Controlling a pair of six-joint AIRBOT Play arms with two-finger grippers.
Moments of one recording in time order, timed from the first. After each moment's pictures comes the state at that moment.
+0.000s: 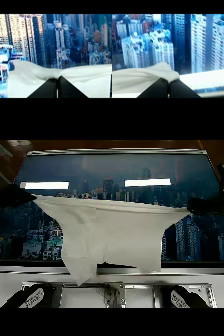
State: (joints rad) left arm 0.22 -1.01 1.36 0.97 -1.35 -1.45; right arm -0.17 -1.09 1.32 -1.51 1.38 1.54
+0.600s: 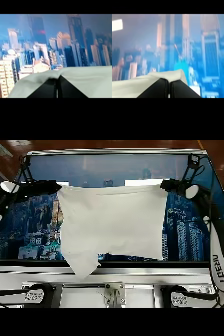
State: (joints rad) left arm 0.07 -1.47 1.31 0.78 -0.64 -1.09; right arm -0.01 -1.49 1.26 -1.23 0.37 1.42
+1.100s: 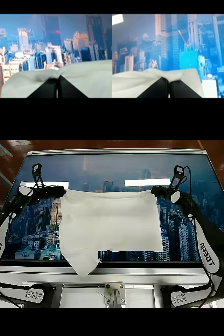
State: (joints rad) left arm 0.06 -1.60 1.31 0.81 -0.61 -1.04; right arm 0.02 -1.63 1.26 -1.21 0.36 1.50
